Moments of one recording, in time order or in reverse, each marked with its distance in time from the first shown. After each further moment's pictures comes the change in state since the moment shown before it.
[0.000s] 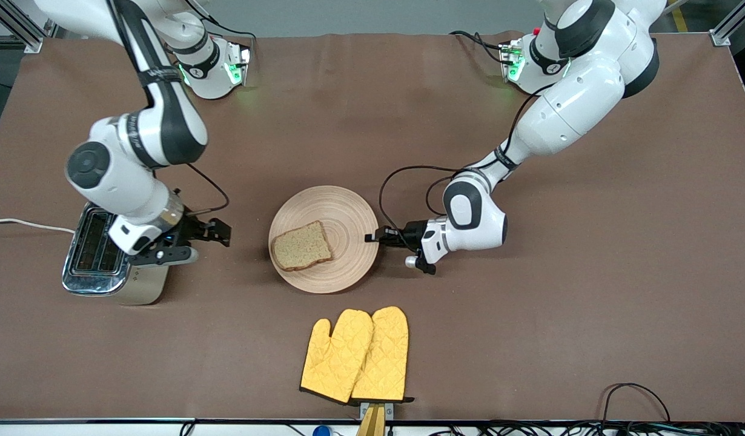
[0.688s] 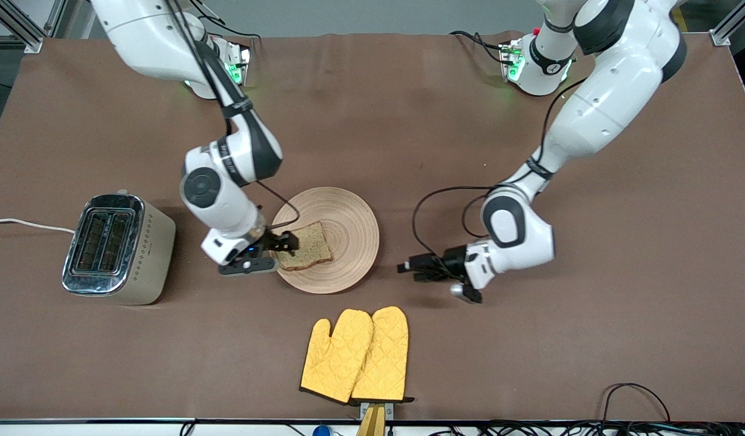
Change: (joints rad) left arm 0.135 -0.109 0.075 0.039 0.104 0.001 -0.007; right arm 0.184 0.221 0.000 0.102 -0.004 0.105 0.121
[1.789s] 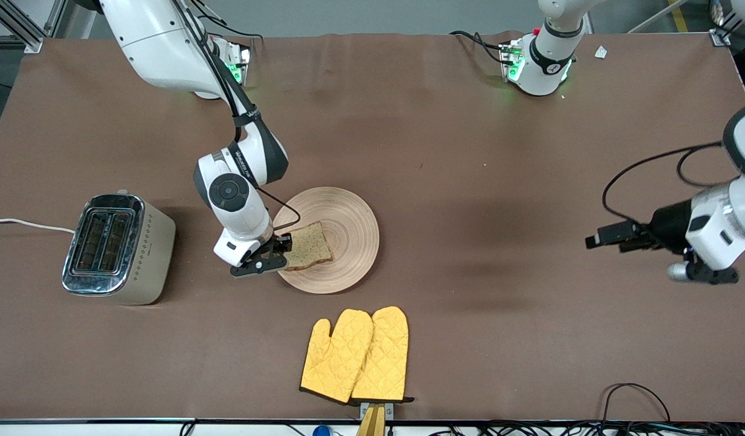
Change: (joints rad) left arm 0.414 -0.590 -0.004 0.062 0.887 -0.819 -0.777; right arm -0.011 0.039 -0.021 -0.008 -0.202 -0.011 -0.001
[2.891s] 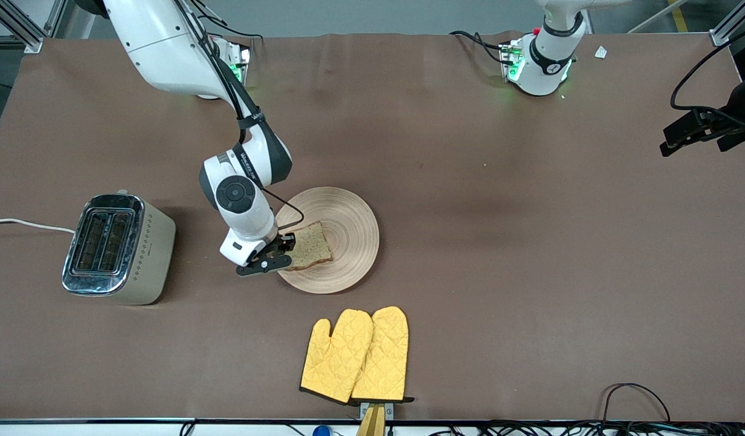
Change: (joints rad) left arm -0.410 -0.320 0.465 -0.008 0.179 -0.276 -0.008; right arm 0.007 0.018 0.006 0.000 -0.001 0.004 0.000
